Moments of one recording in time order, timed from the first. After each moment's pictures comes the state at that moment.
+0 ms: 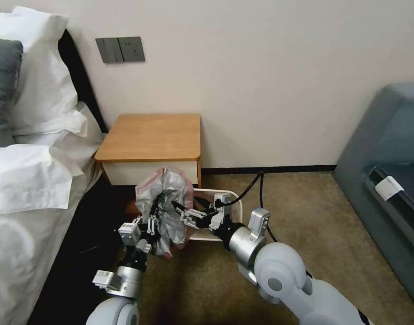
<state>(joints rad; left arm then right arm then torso) 1.64 -1.52 -0.56 -2.06 -0.32 -0.22 0.22 -1.06 1.10 -0.14 2.15 0.95 -0.34 0.23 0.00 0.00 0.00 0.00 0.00</state>
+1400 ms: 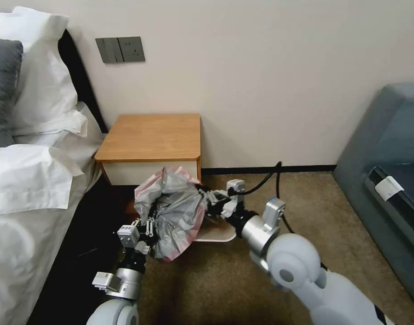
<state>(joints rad) 1.64 -1.52 -0.56 -2.04 -0.33 -0.23 0.21 -1.05 1.02 0.00 2.18 0.90 -0.31 0.18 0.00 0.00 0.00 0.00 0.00</state>
